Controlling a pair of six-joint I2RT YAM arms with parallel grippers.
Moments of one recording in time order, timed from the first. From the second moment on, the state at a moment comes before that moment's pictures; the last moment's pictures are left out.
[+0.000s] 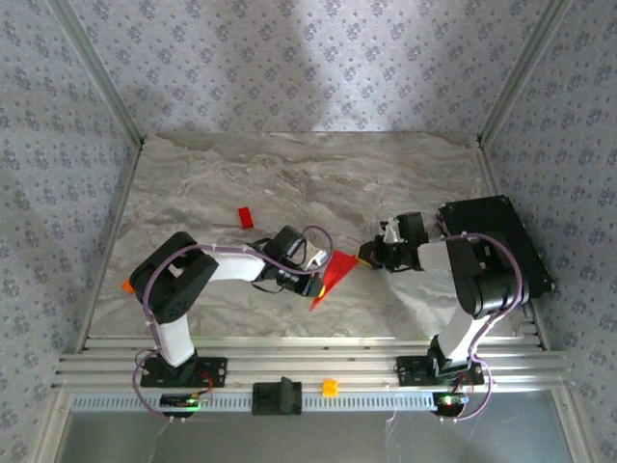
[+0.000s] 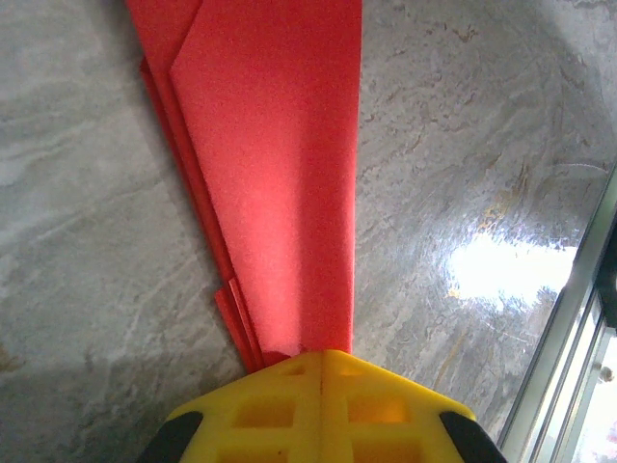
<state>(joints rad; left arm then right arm) -0.80 1.81 0.85 -0.09 0.60 -0.36 0.19 1.70 0.62 0.14 -0.70 0.67</state>
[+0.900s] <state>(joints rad) -0.81 1.78 0.87 -0.17 0.55 -0.39 0.37 1.65 0.58 0.18 -0.55 0.74</state>
